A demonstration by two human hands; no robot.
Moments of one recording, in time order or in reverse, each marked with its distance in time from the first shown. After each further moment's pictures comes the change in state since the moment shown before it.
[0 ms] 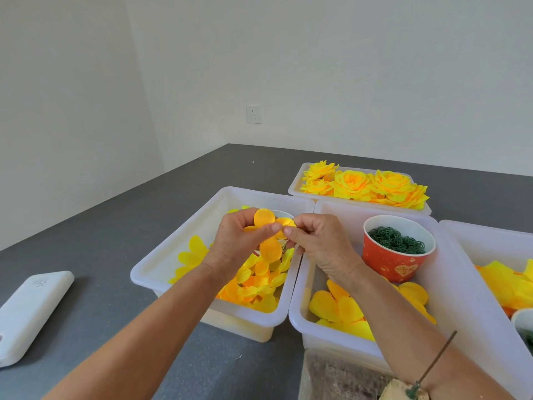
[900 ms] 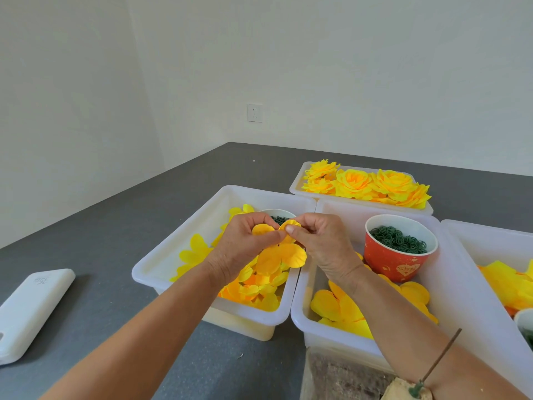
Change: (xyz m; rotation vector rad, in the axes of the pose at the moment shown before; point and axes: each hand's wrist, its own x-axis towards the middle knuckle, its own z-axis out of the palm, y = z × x) left_hand -0.002 0.004 0.002 0.082 -0.046 -0.030; right_hand 0.001 0.002 0.005 -0.006 0.097 0.014
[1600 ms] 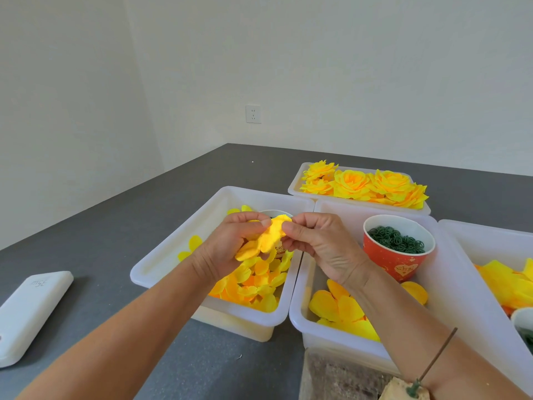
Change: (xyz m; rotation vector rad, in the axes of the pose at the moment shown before) left_hand 0.007 0.003 -0.012 -0.473 -0.136 -0.228; right_hand 0.000 -0.004 -0.007 0.474 -0.227 0.124
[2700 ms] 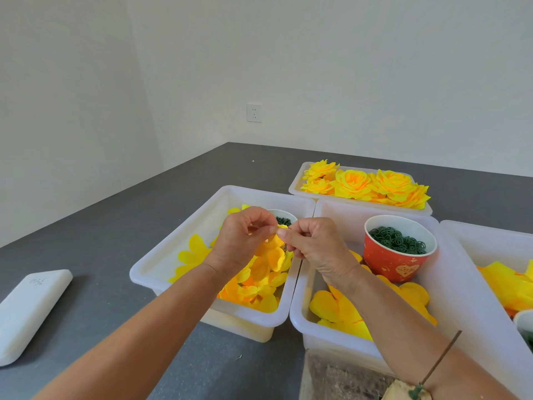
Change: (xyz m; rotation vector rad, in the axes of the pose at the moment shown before) left_hand 0.007 -0.018 -0.001 0.625 0.176 0.417; right_hand 0.001 0.006 0.009 -0.431 0.167 -0.036
